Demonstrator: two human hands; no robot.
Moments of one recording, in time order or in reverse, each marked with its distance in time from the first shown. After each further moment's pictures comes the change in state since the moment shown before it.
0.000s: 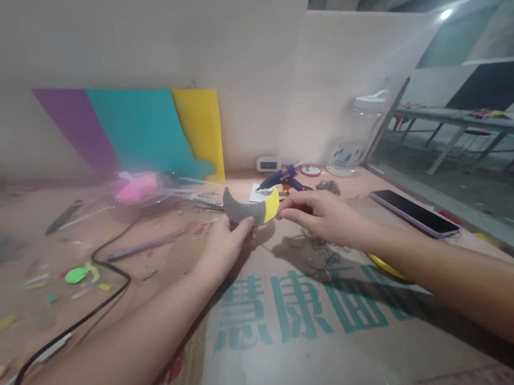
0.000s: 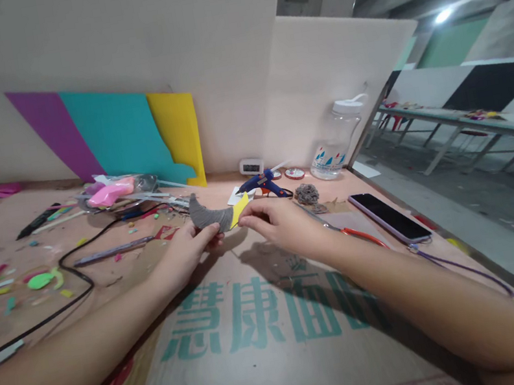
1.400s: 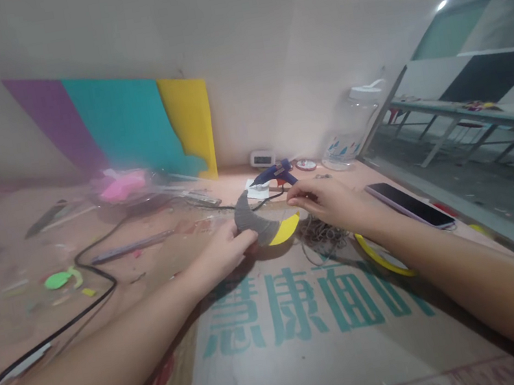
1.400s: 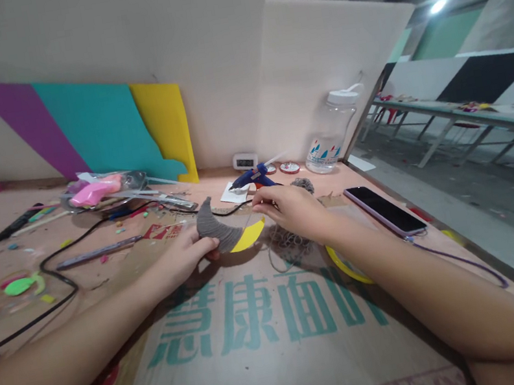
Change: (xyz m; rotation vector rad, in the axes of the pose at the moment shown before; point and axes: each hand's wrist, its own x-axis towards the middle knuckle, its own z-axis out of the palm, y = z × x) left_hand -0.013 0.024 0.004 0.208 -0.286 -0.060; right_hand 0.001 0.042 -0.017 -0.347 0.066 -0.061
